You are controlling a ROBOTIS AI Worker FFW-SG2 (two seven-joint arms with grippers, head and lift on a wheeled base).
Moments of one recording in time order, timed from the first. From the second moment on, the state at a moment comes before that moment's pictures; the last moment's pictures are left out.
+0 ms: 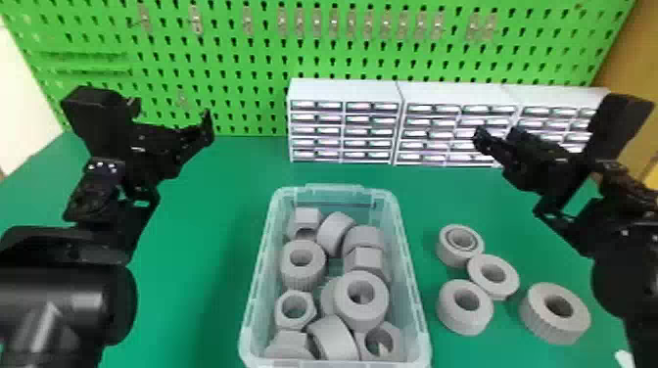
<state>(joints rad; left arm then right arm) -0.11 0.14 0.02 -1.87 0.03 0.20 -0.11 -0.20 -0.15 -0.17 -1.84 -0.31 0.55 0.31</state>
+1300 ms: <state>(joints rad) -0.11 0.14 0.02 -1.87 0.03 0.20 -0.11 -0.20 -0.15 -0.17 -1.84 -0.31 0.55 0.31</state>
